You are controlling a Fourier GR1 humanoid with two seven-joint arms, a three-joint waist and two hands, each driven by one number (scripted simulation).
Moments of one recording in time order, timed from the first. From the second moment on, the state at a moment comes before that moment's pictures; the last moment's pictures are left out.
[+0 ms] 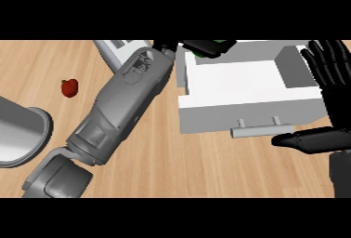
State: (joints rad) left arm -1.32 0.00 -0.12 -0.43 0.24 0.34 -0.28; right arm -0.30 -0.22 -0.17 -1.82 -0.13 0.21 0.08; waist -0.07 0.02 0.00
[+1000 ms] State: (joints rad) left arm -1.27 0.00 -0.33 -0.35 0.43 0.26 -0.30; right arm -0.42 -0.19 -0.05 -1.76 -0.22 0.35 0.07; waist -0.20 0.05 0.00
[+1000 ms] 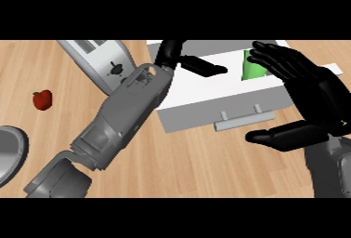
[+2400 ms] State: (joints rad) left arm -1.15 0.03 -0.22 -0.43 0.66 0.21 -0.57; right arm -0.34 -0.33 0.35 -1.39 0.41 0.41 -0.03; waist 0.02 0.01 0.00
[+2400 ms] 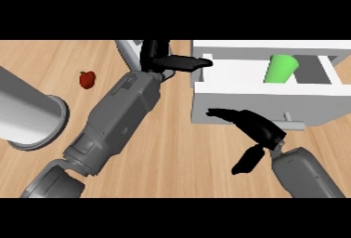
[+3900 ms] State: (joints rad) left arm -0.87 0.19 -0.25 -0.70 0.68 0.01 -0.51; right arm -0.75 -0.35 0.06 -0.59 0.36 0.35 -0.43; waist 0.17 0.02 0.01
